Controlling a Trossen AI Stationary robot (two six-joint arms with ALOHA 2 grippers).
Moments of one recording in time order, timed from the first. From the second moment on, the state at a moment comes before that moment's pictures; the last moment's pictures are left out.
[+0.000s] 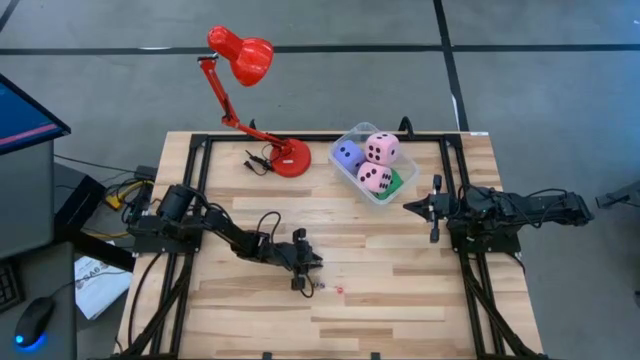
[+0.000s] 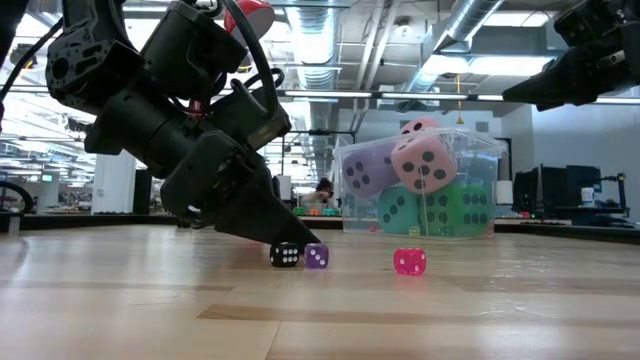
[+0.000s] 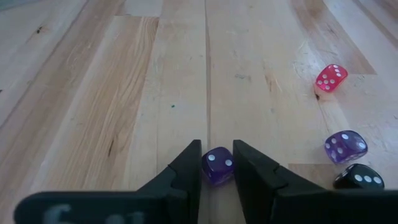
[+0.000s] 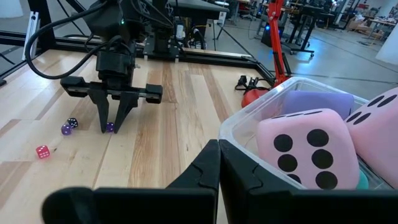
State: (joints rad) left arm -0.30 1.98 0.68 0.71 -0.23 -0.19; right arm 0.09 0.18 0.22 -0.25 0.26 -0.10
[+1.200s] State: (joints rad) left arm -0.02 1.66 0.84 0.65 -0.23 0.06; right arm 0.09 0.18 0.22 -0.25 0.26 -0.11
